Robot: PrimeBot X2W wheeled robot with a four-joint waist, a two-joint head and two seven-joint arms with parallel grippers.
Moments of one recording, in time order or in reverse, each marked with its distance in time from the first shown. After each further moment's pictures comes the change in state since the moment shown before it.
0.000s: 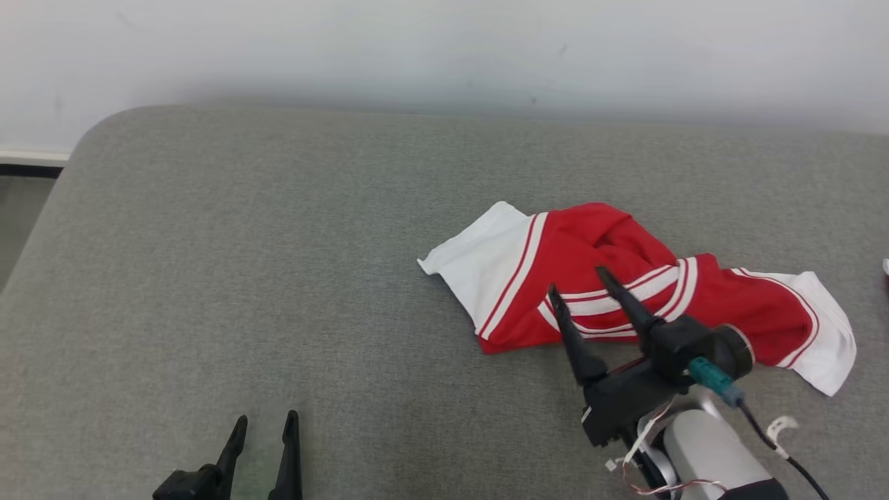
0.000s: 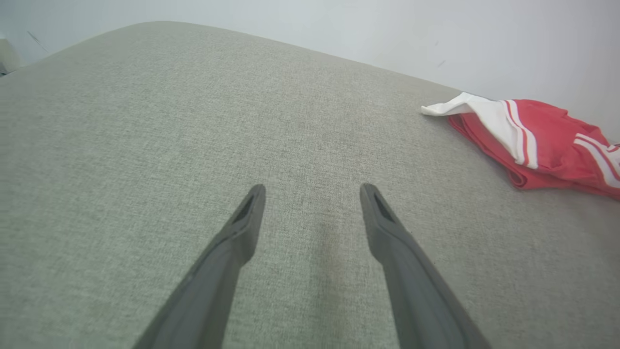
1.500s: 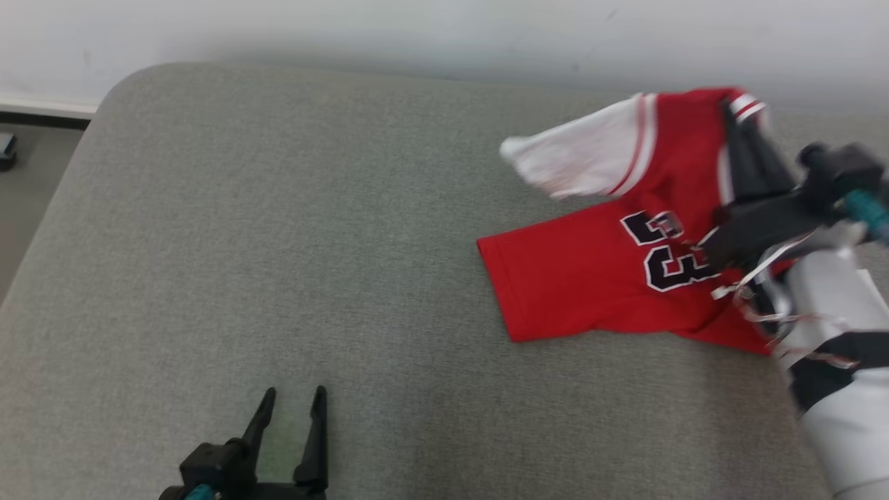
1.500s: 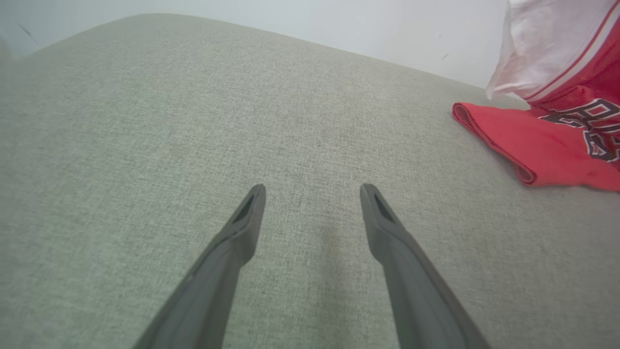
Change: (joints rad) left arm -0.047 0.001 -0.056 -0.001 -0.010 0.000 0.000; right arm -0.318 -0.127 -0.127 0.151 0.056 0.000 0.000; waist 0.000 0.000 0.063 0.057
